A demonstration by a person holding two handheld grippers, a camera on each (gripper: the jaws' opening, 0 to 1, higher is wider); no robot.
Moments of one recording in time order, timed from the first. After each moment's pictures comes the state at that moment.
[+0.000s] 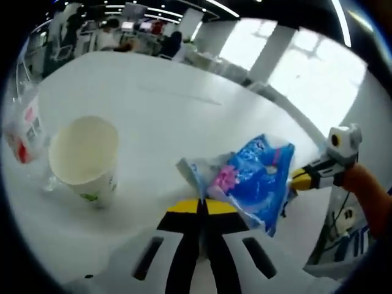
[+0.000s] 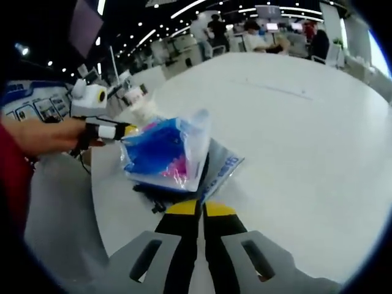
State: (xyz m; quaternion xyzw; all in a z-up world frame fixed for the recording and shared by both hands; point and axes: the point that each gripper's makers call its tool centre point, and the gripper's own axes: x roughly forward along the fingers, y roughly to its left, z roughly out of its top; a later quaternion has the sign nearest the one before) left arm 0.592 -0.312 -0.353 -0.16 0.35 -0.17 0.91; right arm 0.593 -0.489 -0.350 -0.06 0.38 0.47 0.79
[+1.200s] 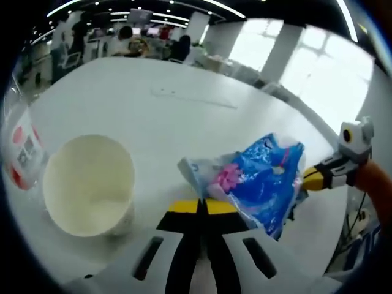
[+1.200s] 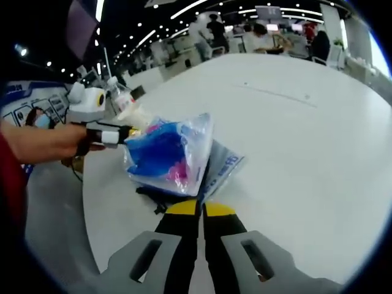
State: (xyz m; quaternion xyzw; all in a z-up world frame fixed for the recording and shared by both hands) left arm 0.627 -0.292 -0.374 -0.13 0.35 -0.12 0.92; right arm 0.626 -0.468 -0.364 -0.06 0.38 0.47 0.79
